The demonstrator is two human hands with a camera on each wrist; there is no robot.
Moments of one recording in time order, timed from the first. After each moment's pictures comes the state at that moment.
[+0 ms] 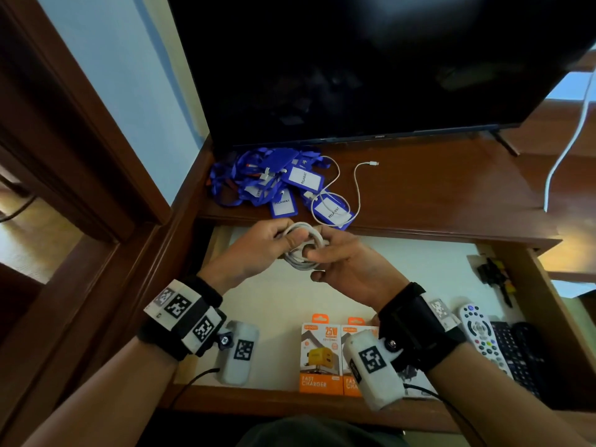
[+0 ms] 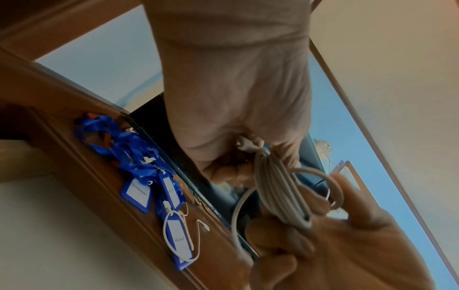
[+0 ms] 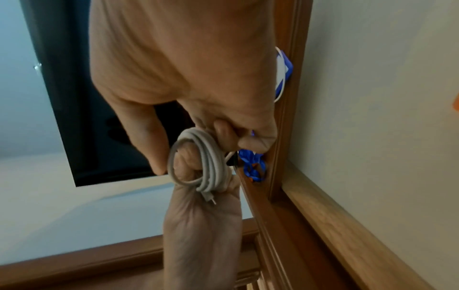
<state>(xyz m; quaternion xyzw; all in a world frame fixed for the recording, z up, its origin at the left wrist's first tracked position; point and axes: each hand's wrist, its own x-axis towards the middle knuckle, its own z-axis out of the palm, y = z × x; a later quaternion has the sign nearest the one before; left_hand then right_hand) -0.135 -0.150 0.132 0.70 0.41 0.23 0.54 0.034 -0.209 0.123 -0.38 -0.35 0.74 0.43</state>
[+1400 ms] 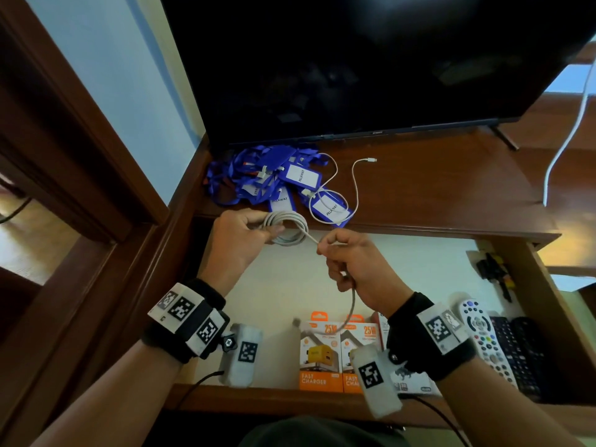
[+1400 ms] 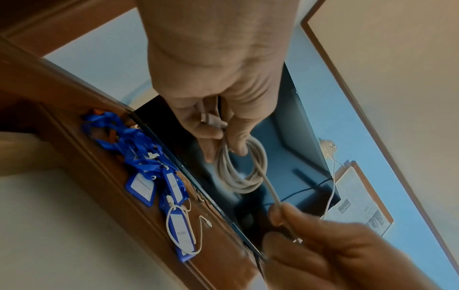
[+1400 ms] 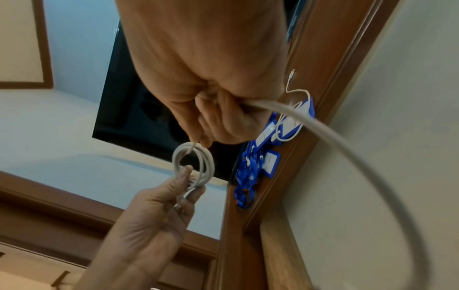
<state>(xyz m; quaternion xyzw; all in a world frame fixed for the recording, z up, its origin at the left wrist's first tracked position) -0.136 -0.143 0.126 0.61 0.54 0.39 0.43 0.042 -0.218 0.117 -0.57 -0.38 0.58 0.44</state>
